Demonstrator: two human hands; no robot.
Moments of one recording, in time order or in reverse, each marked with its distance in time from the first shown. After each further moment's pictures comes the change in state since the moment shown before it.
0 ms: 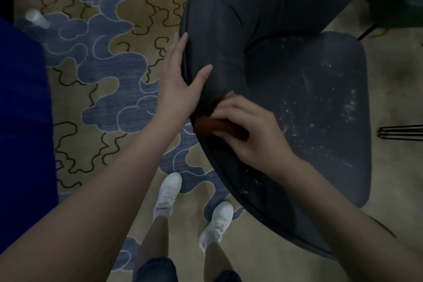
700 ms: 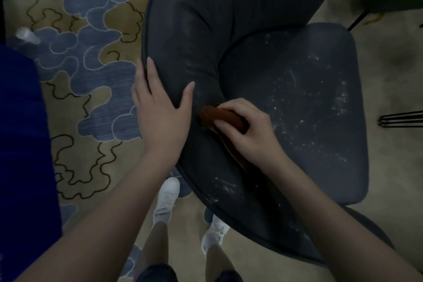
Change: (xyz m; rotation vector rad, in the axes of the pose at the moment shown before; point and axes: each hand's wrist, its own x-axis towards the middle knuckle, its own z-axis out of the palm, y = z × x) left_hand -0.033 0.020 0.040 0.428 0.169 -0.076; right_hand -0.021 0.041 -0.019 0.274 0.201 0.310
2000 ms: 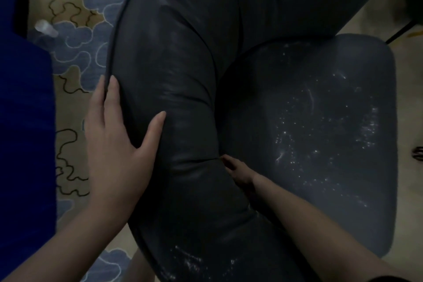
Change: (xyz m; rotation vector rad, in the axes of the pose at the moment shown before) left_hand 0.001 -0.002 0.003 0.089 0.055 0.003; right_hand 0.006 0.241 0.052 0.040 -0.747 0.669
